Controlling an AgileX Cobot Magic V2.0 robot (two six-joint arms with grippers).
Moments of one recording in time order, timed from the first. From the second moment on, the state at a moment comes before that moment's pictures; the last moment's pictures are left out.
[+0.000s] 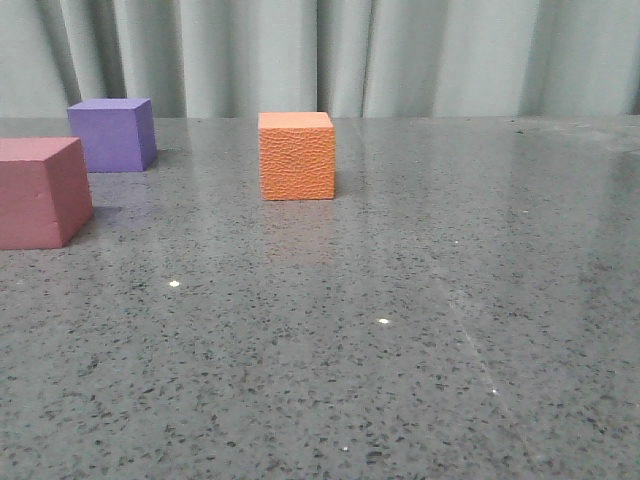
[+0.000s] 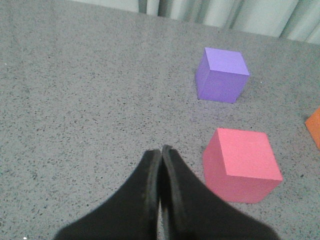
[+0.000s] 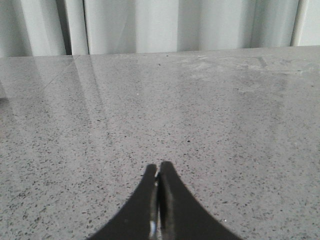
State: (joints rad) left arm -0.01 0.57 -0.66 0.01 0.60 -0.21; right arm 0.02 -0.01 0.03 0.01 0.12 0.06
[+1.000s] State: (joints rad) left arm -0.01 0.94 -1.00 -0.04 0.73 -0.19; right arm 0.02 -0.01 0.03 0.01 0.12 0.06
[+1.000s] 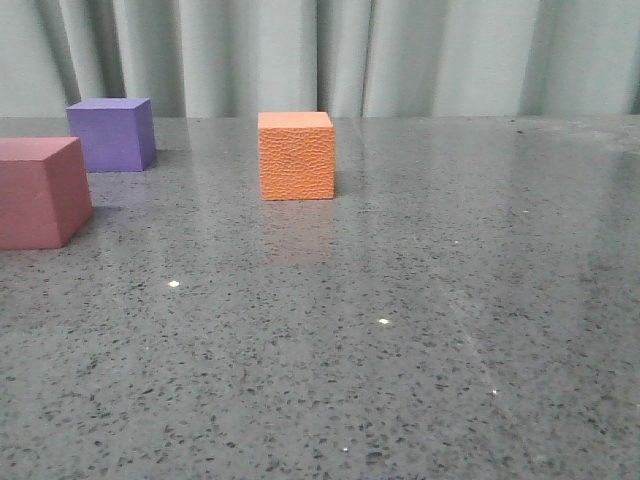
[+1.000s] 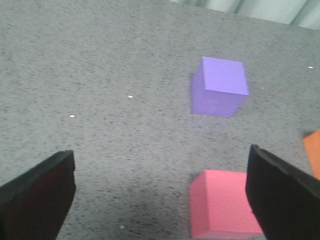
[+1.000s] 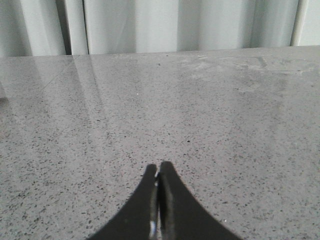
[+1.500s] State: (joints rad) left arm -0.17 1.04 -1.16 -0.26 0.75 0.00; right arm 0.02 -0.01 0.03 0.01 0.12 0.06
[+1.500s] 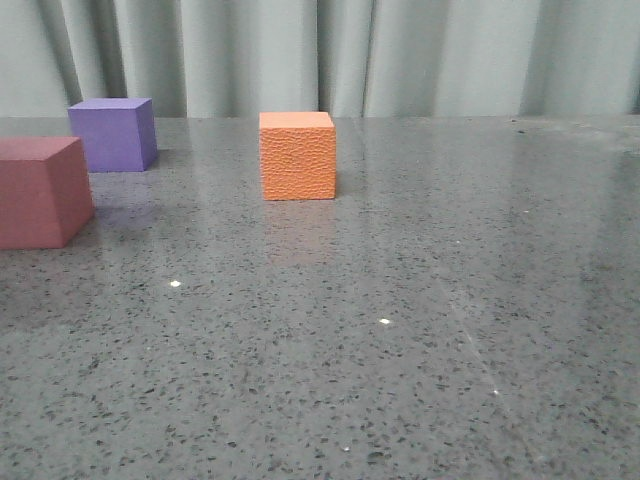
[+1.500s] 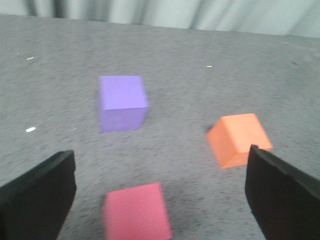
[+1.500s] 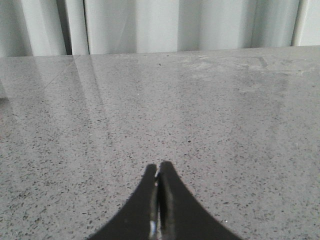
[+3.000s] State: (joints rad) left arm -0.79 1.89 -1.82 0.51 0.97 -0.87; right arm 0.02 -0.01 0.03 0.01 0.12 0.06
